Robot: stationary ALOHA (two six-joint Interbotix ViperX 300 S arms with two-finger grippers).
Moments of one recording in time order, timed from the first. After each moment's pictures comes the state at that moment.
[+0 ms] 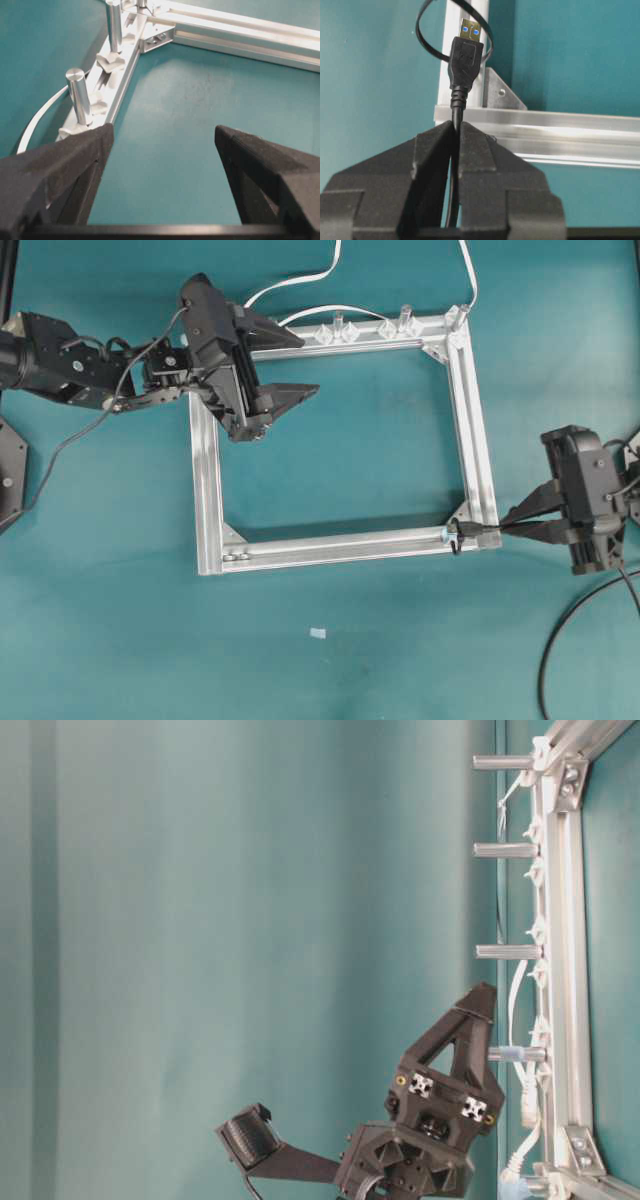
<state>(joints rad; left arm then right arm) 0.25 0.09 0.83 -0.06 -0.58 -0.03 0.20 -0.53 1.27 0.22 -0.07 -0.01</state>
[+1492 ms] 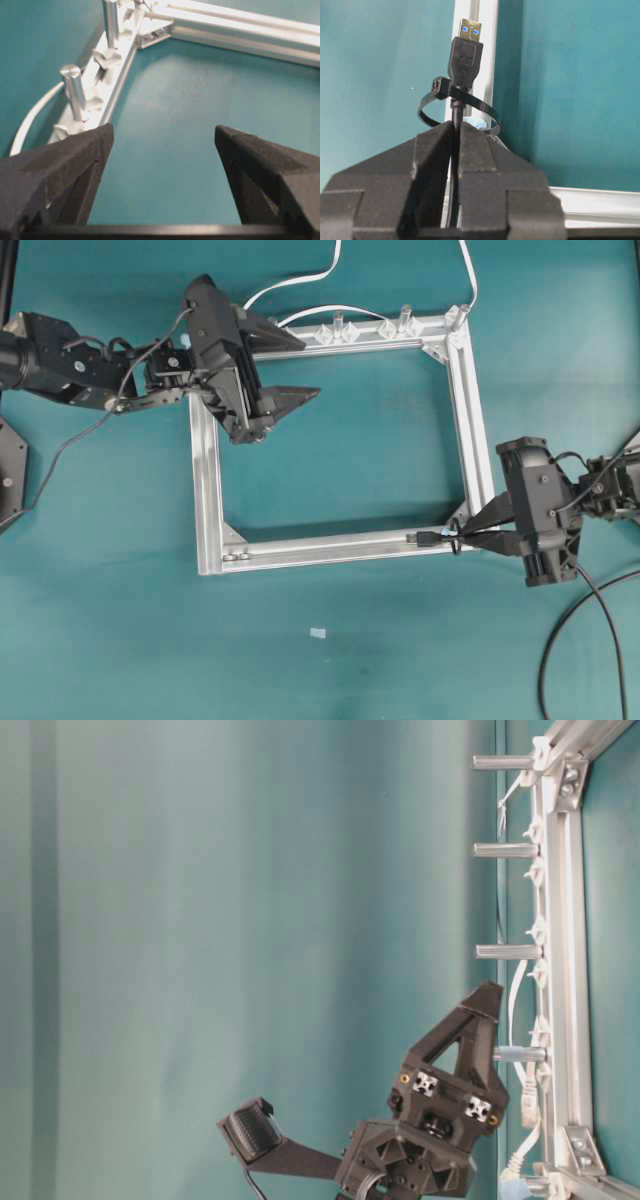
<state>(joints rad) 0.23 0.09 0.82 -0.06 -0.54 -0.03 0.21 -0.33 1.13 0.22 -0.13 -0.01</state>
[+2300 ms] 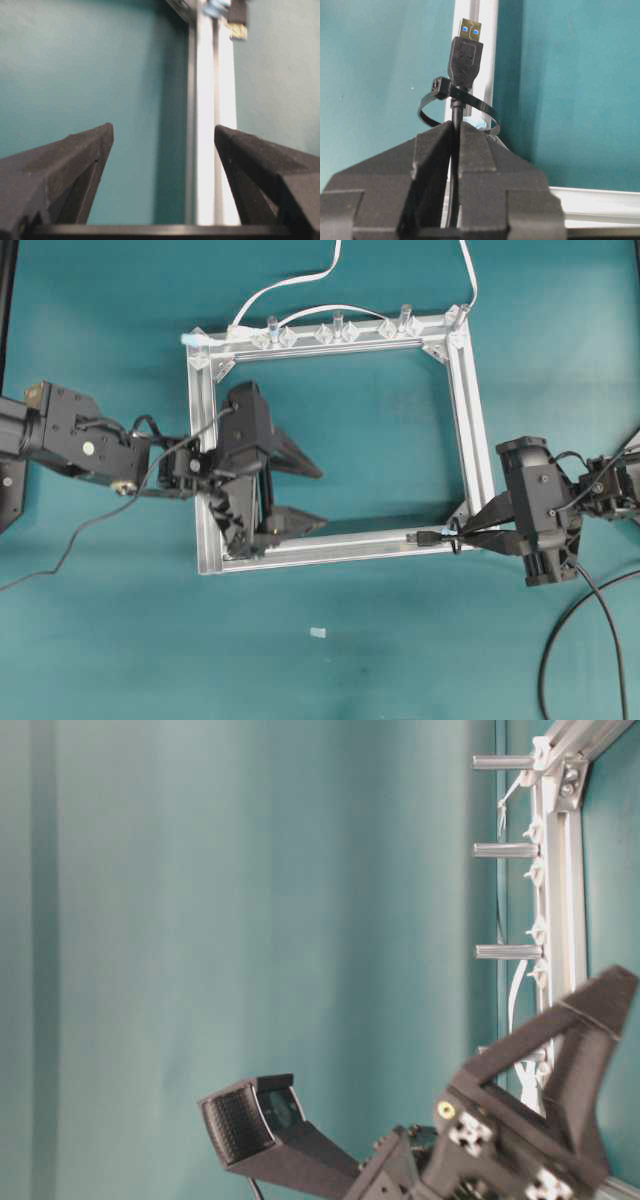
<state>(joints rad) -0.09 0.09 0.75 -0.06 -0.33 -0.27 0.21 -0.33 1.13 0.22 -0.13 -0.01</state>
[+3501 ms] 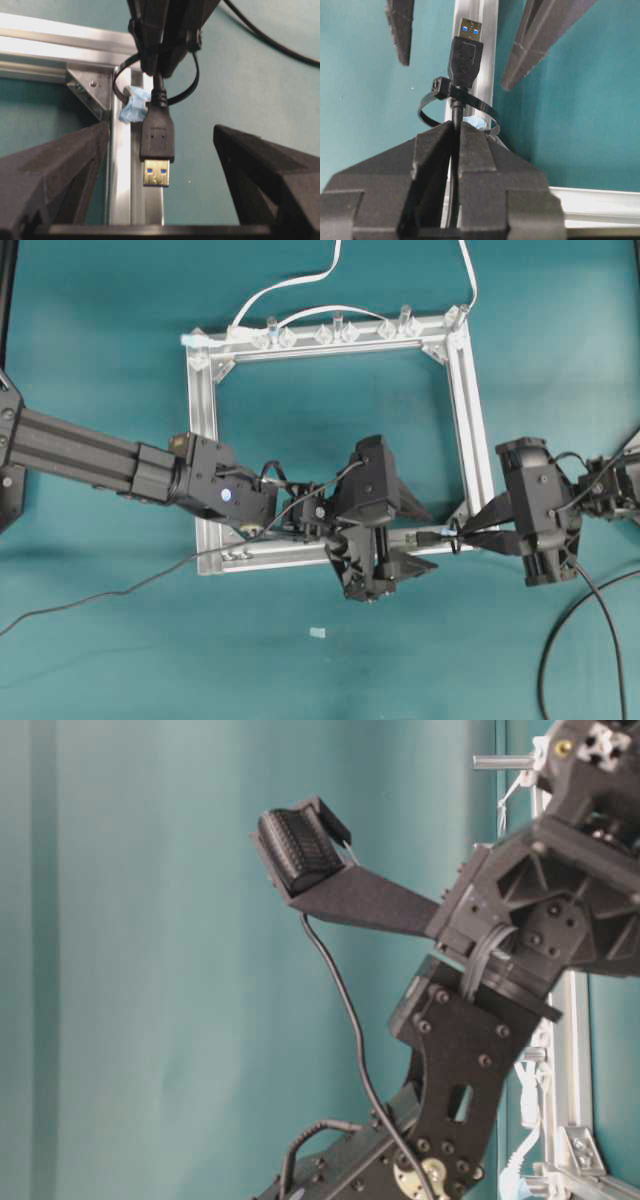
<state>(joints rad) -0.14 0.46 0.29 -0.06 -0.33 -0.26 0.21 -0.33 1.13 0.22 -0.13 -0.01</state>
